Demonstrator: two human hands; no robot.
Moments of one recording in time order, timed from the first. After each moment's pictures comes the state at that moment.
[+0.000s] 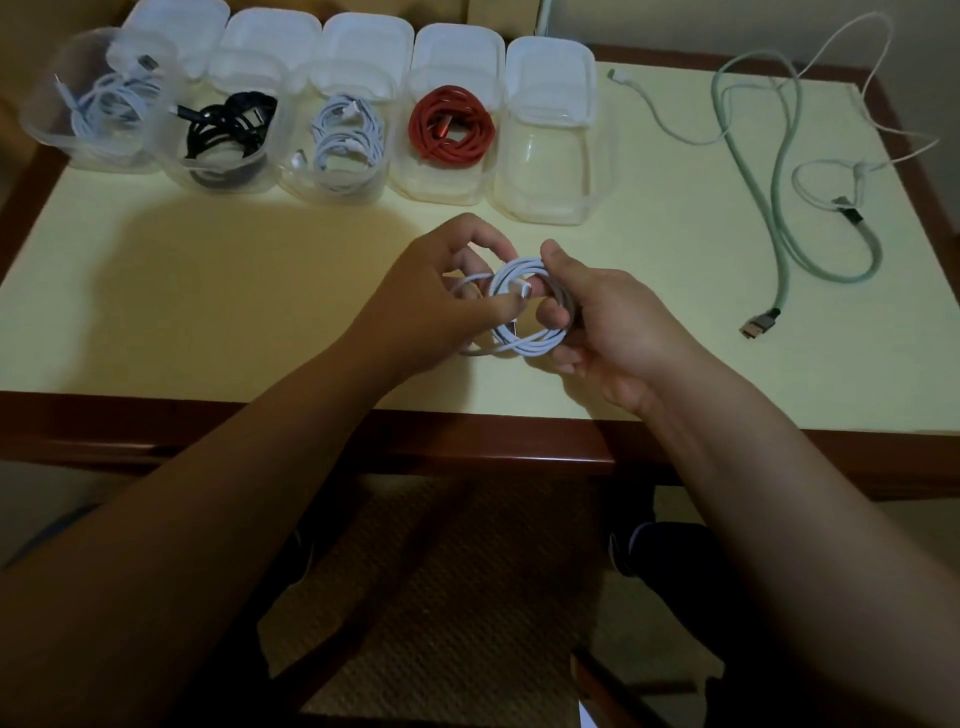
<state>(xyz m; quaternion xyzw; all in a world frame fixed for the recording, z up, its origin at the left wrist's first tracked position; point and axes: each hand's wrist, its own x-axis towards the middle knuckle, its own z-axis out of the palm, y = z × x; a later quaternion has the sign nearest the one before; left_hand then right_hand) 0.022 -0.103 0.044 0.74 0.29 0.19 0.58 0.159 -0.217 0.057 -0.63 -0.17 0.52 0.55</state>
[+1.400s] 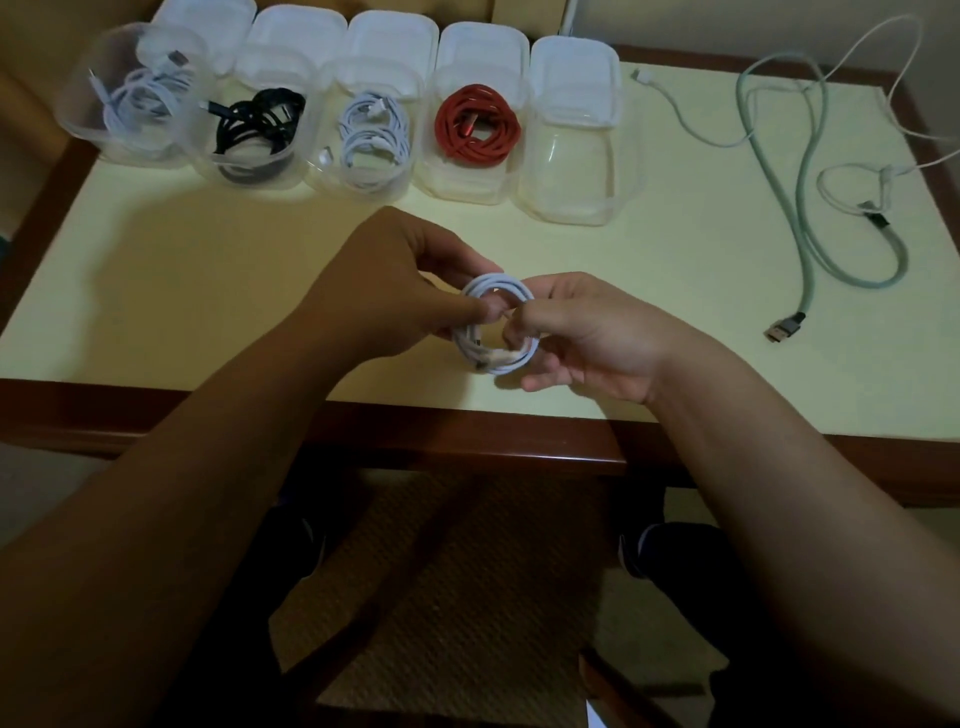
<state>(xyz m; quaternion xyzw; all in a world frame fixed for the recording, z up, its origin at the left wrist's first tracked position) -0.013 -0.075 0.068 0.78 0.30 0.14 0.53 0.150 -0.202 0.062 -0.59 -0.28 0.64 0.41</state>
